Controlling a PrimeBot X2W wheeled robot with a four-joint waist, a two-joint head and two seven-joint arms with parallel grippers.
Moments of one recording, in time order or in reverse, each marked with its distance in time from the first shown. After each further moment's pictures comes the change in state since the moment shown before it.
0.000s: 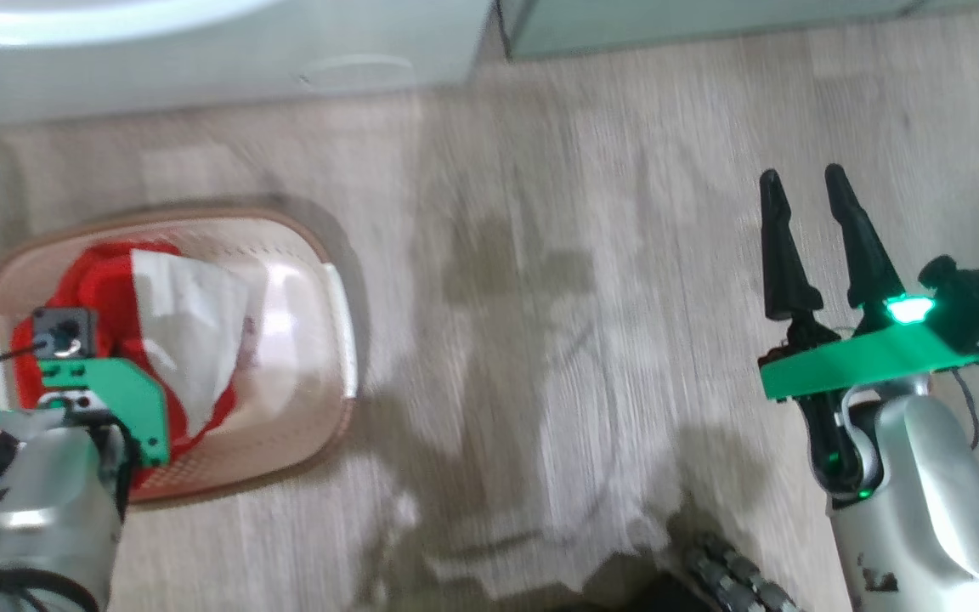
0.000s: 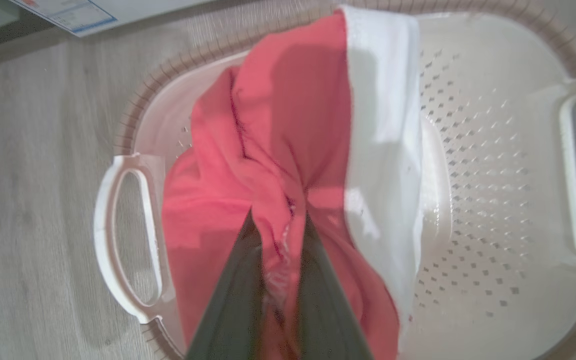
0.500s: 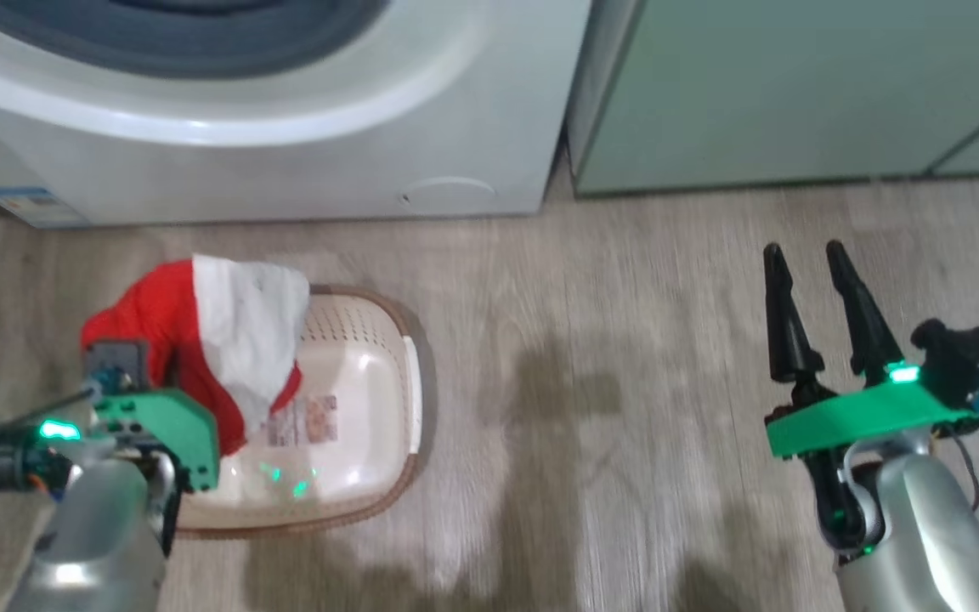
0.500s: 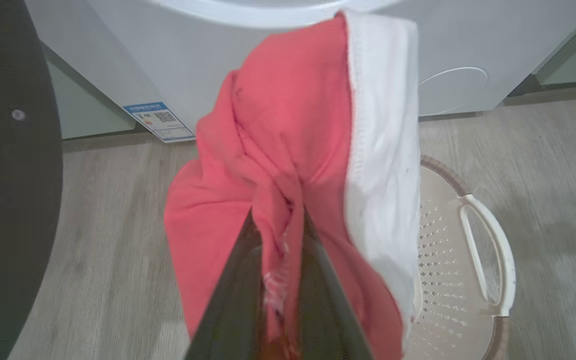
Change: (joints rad) left arm 0.181 -0.037 0.015 -0.283 0.001 -0.010 -0.041; right arm 0.101 -0.001 -0.028 0.032 -0.020 0.000 0.000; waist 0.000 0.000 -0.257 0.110
